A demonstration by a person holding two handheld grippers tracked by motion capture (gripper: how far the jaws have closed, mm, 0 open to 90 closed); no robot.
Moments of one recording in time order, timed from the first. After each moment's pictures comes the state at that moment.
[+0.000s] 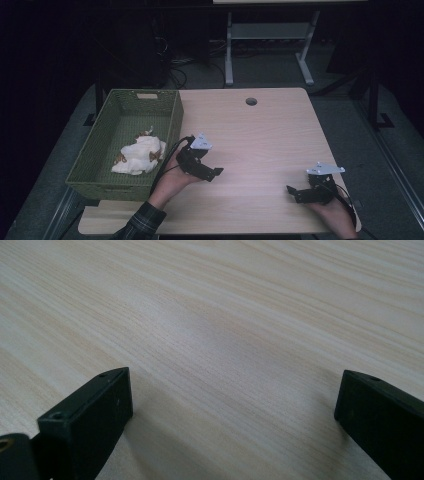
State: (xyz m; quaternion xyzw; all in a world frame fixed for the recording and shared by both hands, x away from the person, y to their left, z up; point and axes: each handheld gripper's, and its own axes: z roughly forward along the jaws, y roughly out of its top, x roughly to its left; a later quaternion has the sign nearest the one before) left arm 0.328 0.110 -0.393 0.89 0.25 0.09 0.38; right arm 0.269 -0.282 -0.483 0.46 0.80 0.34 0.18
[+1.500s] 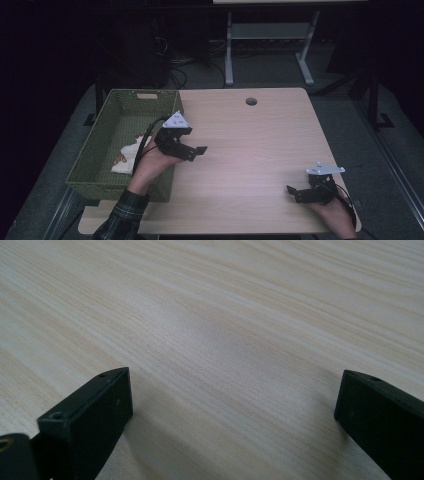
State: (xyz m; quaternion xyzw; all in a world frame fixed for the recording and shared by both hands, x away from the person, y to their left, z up) left arm 0.350 0.160 -0.344 0.86 0.27 0.12 0.42; right arm 0.269 -0.282 -0.483 0.46 0.80 0.34 0.18
